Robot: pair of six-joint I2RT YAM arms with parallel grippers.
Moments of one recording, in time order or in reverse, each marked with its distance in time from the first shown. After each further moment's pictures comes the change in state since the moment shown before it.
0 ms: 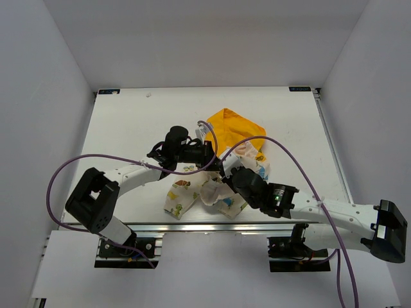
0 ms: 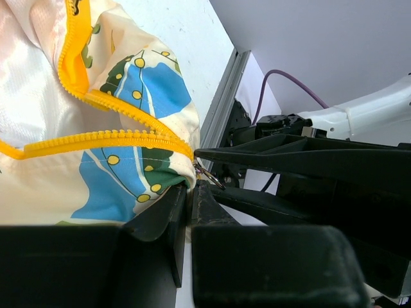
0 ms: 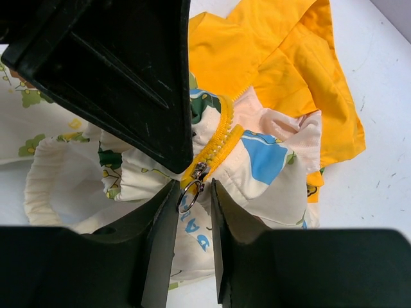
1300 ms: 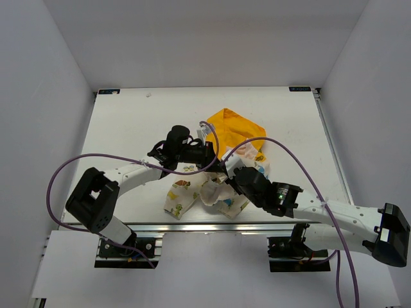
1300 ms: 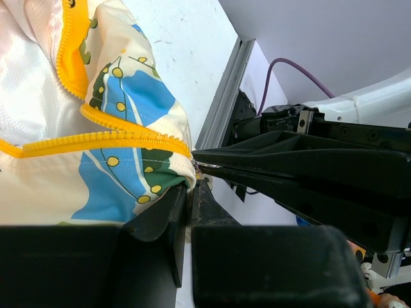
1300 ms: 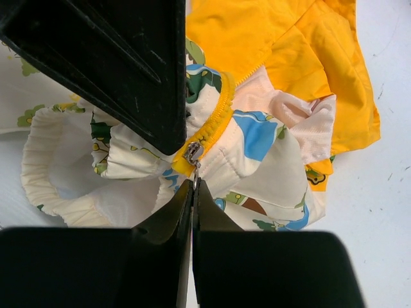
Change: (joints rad) left arm -0.007 0.005 0.024 -0.063 0.016 0.056; right arm -0.034 -0.033 -0.006 -0.086 -0.093 0.002
